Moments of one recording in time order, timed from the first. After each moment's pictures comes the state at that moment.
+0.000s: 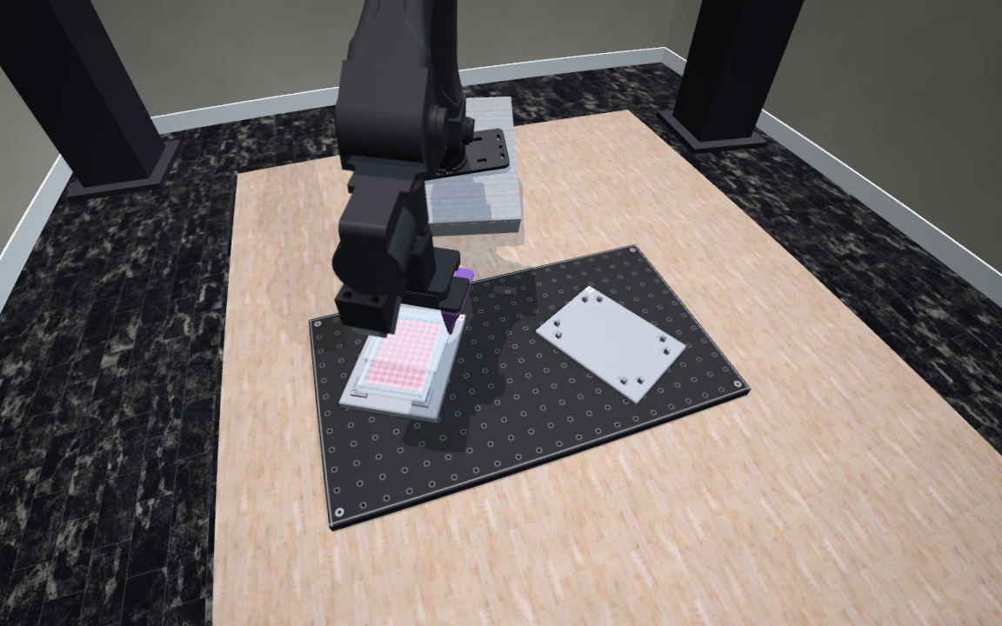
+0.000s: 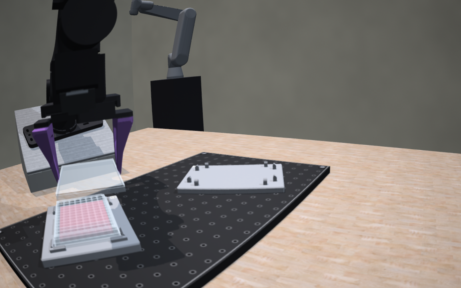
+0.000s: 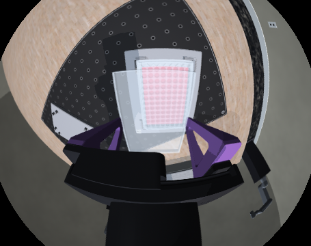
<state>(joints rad) -0.30 1.23 0.99 -0.83 -0.07 0.13</state>
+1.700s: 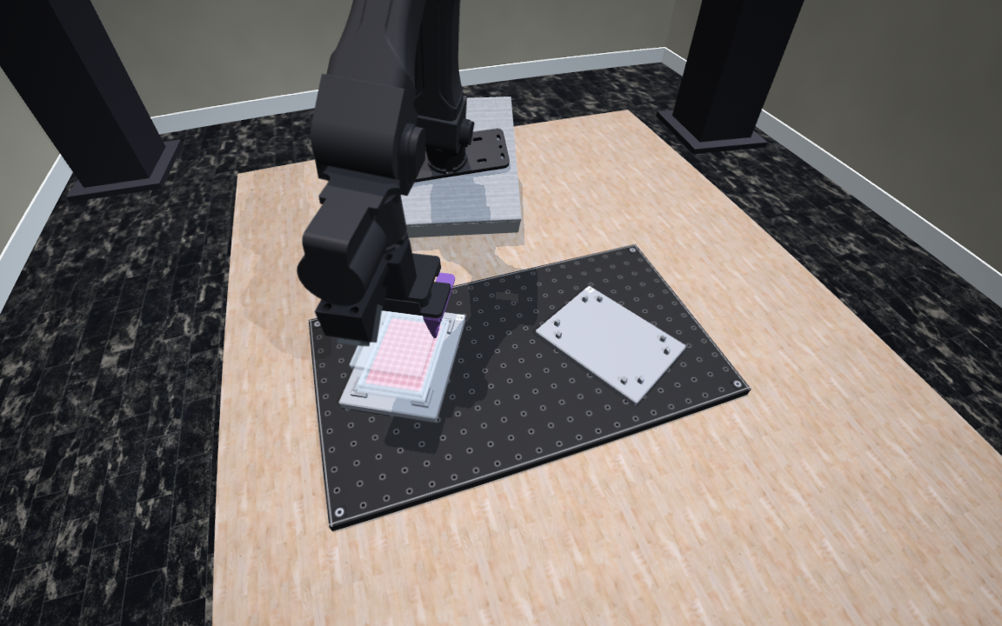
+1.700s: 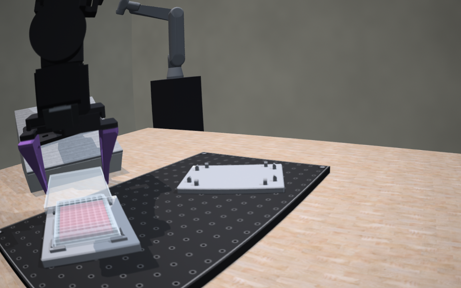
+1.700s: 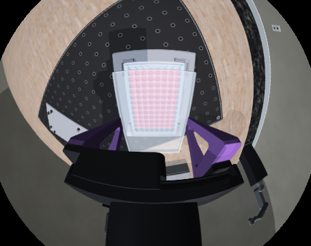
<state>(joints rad) -0.40 1.28 0.99 -0.81 -0.14 0.01</state>
